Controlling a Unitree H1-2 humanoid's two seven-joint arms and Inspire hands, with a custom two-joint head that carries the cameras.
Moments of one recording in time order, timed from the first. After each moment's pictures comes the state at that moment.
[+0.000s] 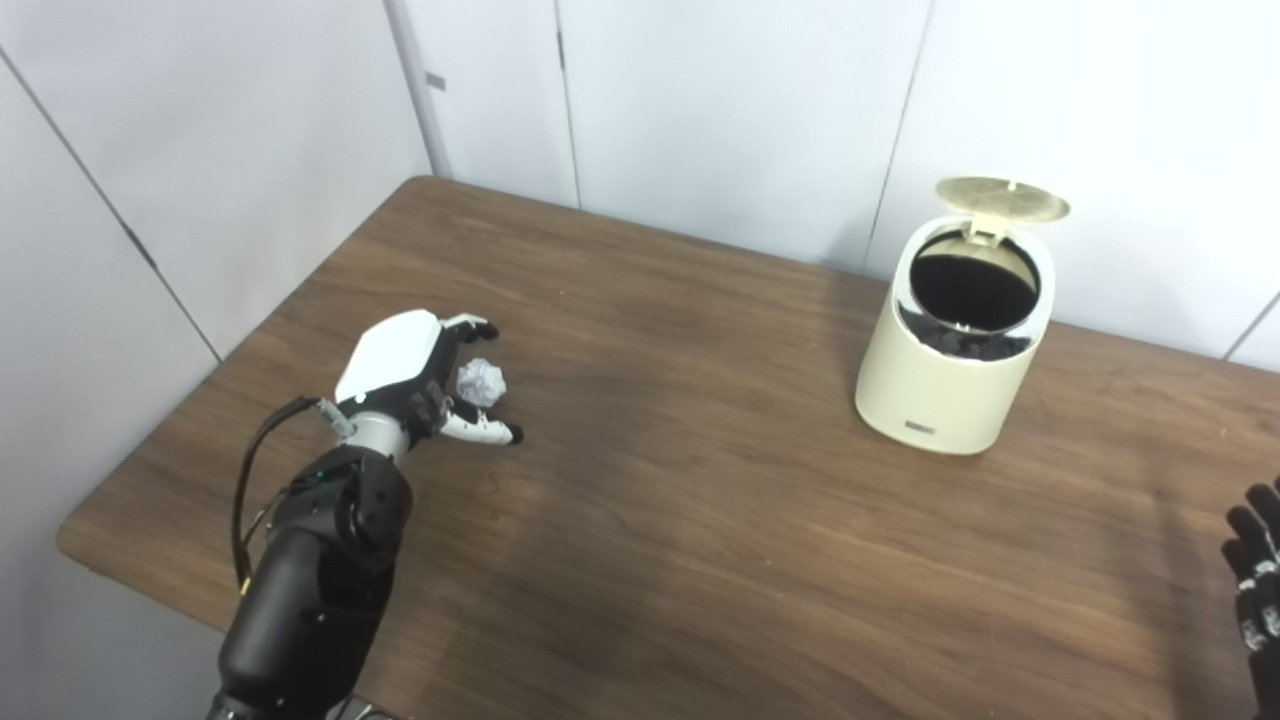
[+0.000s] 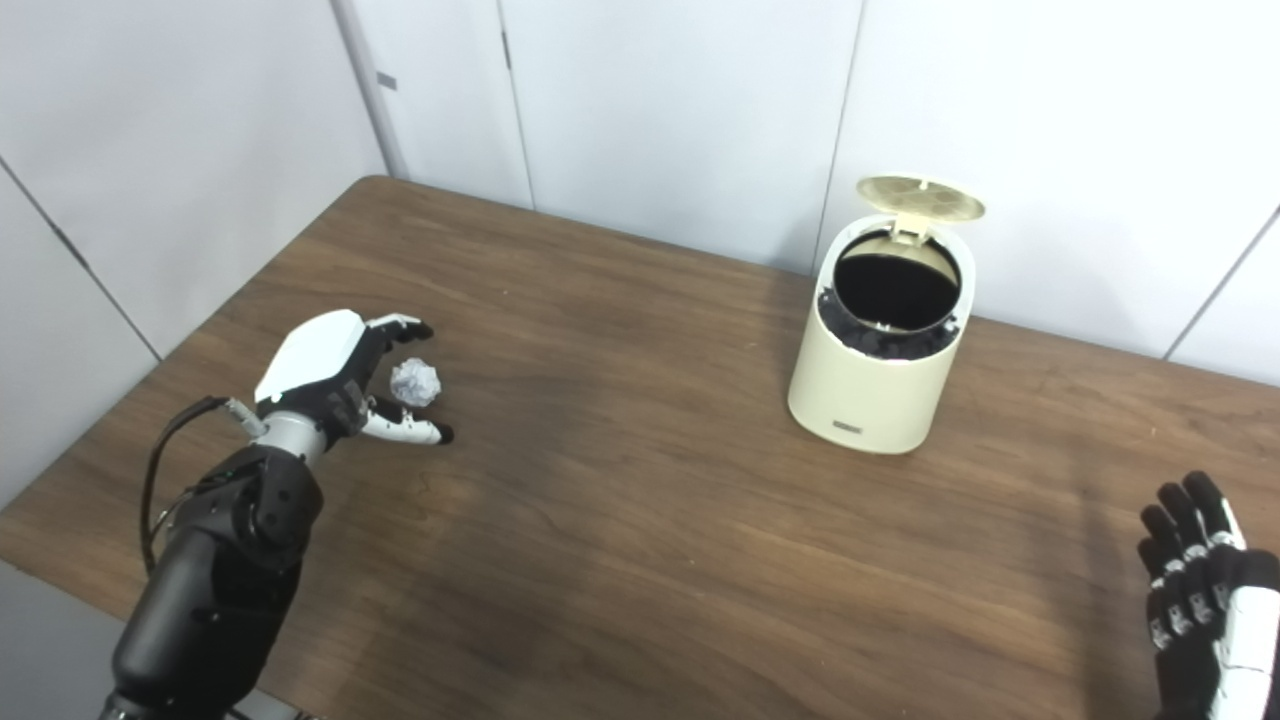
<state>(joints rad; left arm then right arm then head) 0.01 0.39 0.21 -0.37 0.90 0.46 -0.40 0.05 -0.14 -0.12 -0.31 0.25 0.20 0.11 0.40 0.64</state>
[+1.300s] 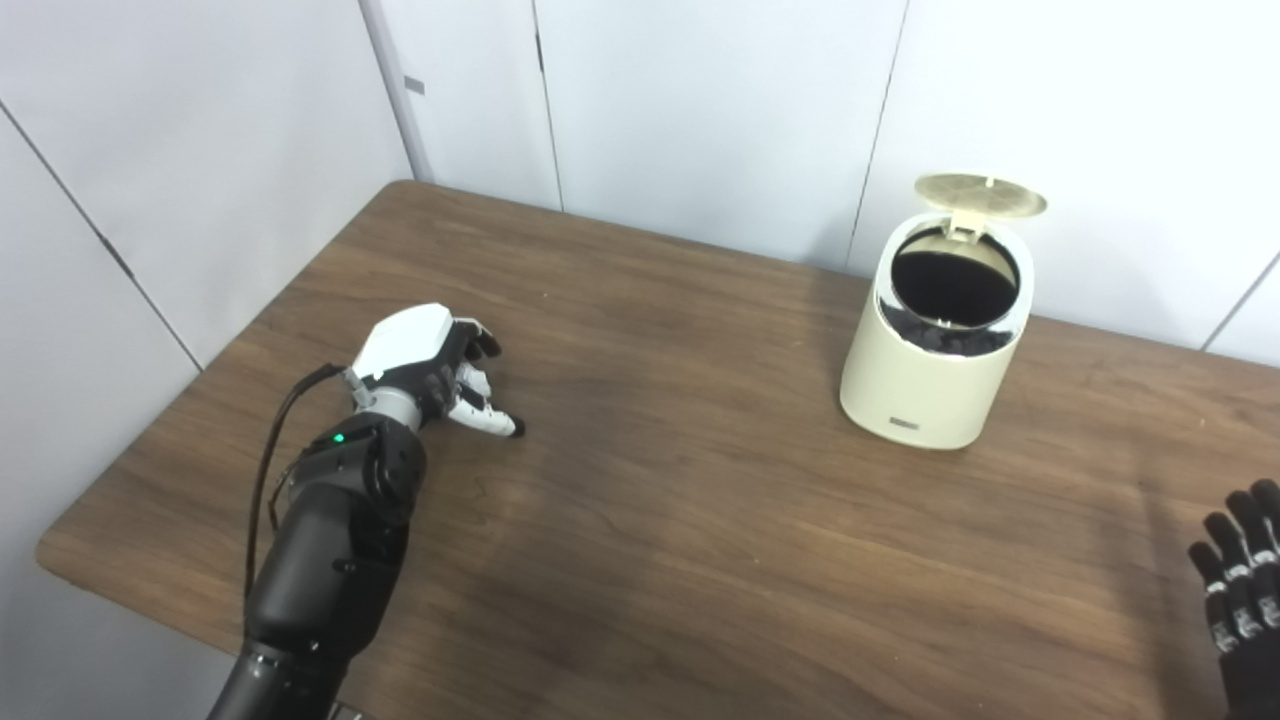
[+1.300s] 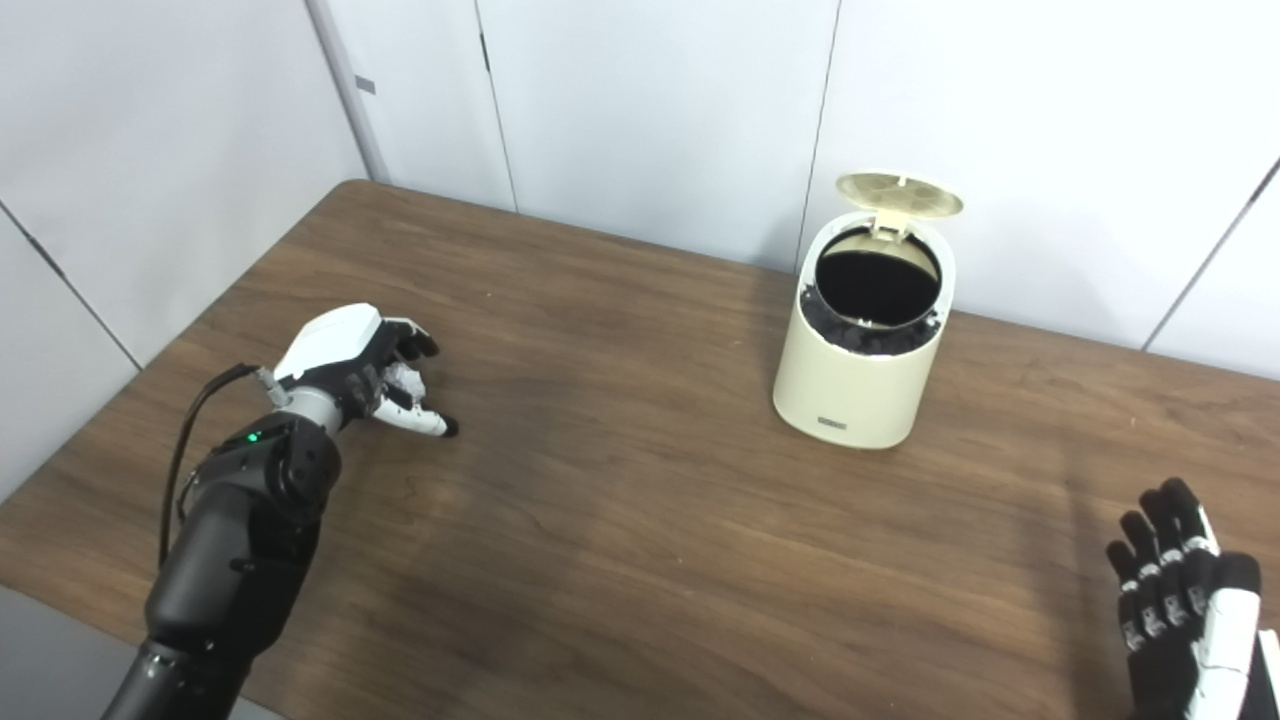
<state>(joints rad) -0.10 0.41 0.20 -0.26 1.06 0.46 -0.57 0.08 -0.12 -0.13 -0.30 0.30 0.20 0.11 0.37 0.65</state>
